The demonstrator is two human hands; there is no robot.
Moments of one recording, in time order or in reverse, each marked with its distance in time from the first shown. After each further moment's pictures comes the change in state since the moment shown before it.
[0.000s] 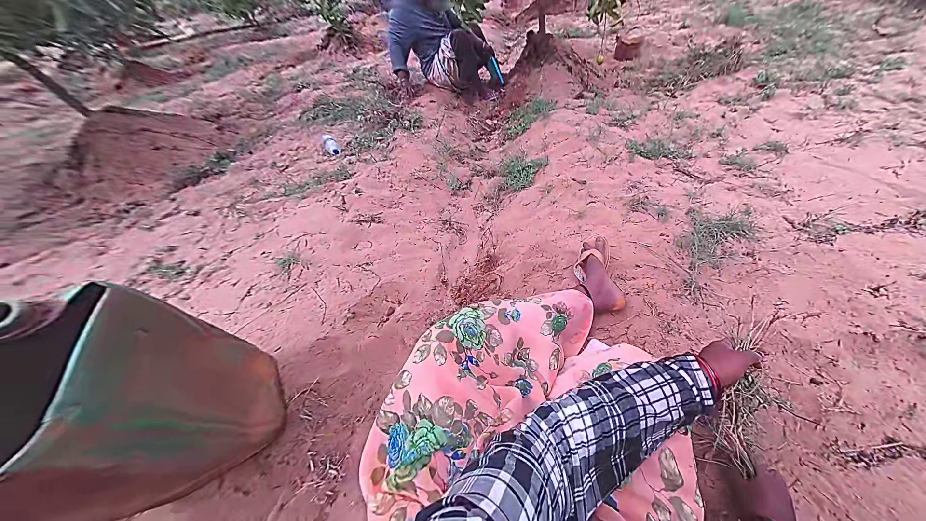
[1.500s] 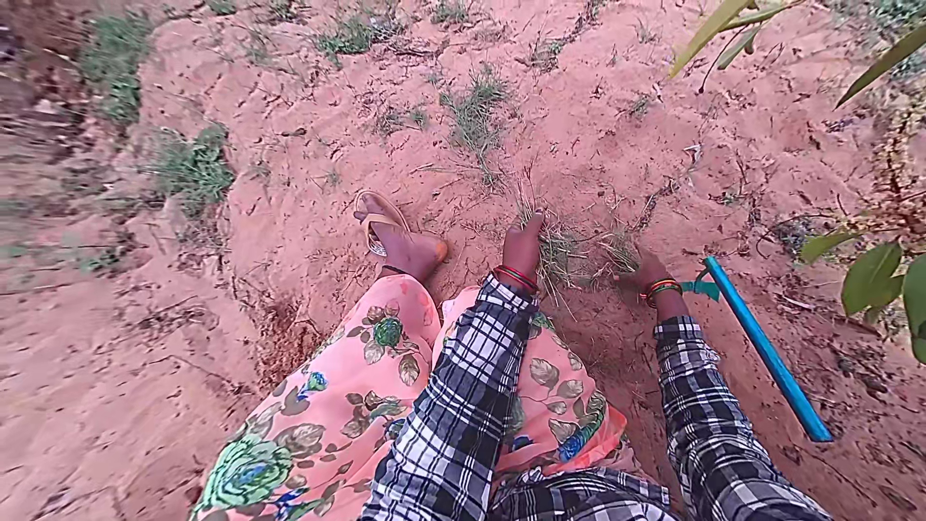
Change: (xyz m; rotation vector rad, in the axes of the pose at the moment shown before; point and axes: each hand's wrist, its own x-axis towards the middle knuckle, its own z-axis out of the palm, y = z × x) left_hand 0.015 -0.012 0.006 -0.054 0.137 0.167; right_hand 0.066 0.068 -0.051 0.176 0.060 0.263
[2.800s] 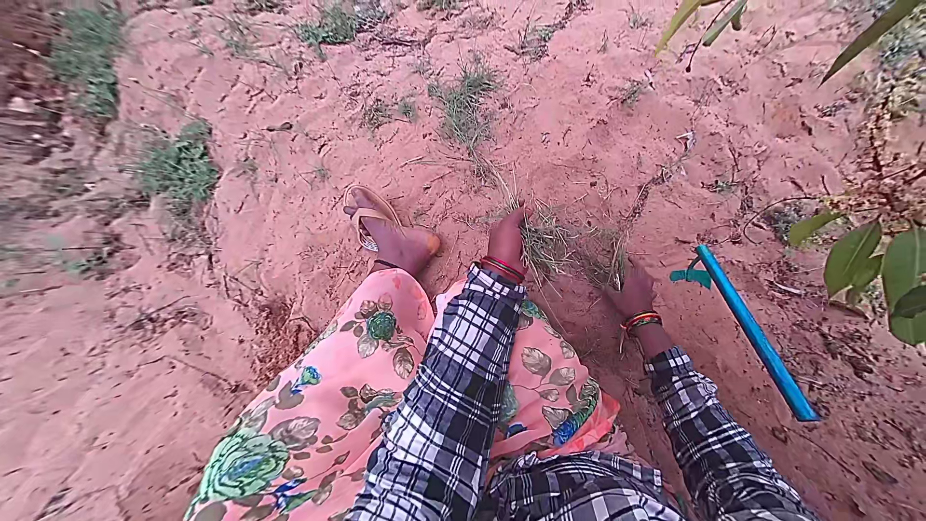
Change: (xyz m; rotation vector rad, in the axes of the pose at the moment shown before) left_hand 0.007 -0.008 -0.002 -0.267 0.002 -0.125; right_hand -0.089 -0.013 0.031 0.058 0.126 -0.014
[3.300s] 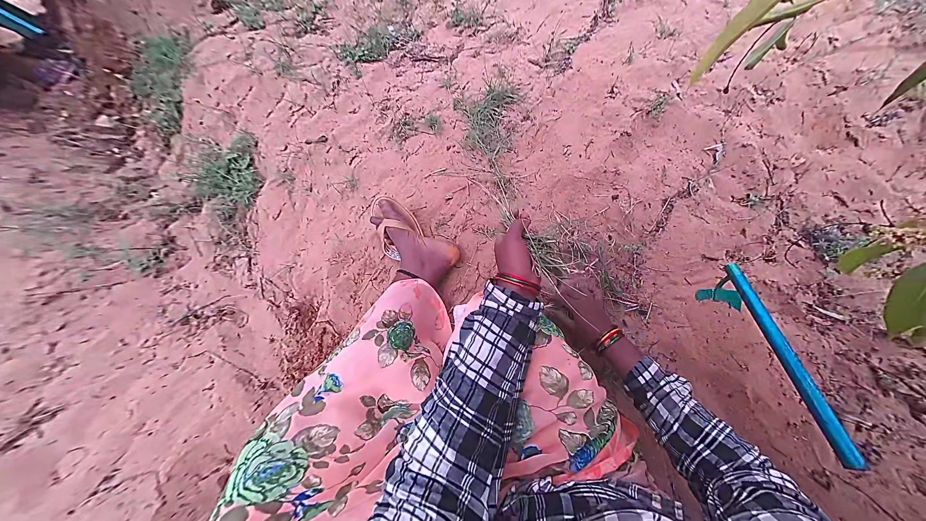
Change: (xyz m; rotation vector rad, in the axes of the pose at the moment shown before) left_hand 0.010 0.006 -0.004 -0.139 0.197 0.148; right_hand -0.009 -0.074 0.068 -0.167 -0.301 -0.654
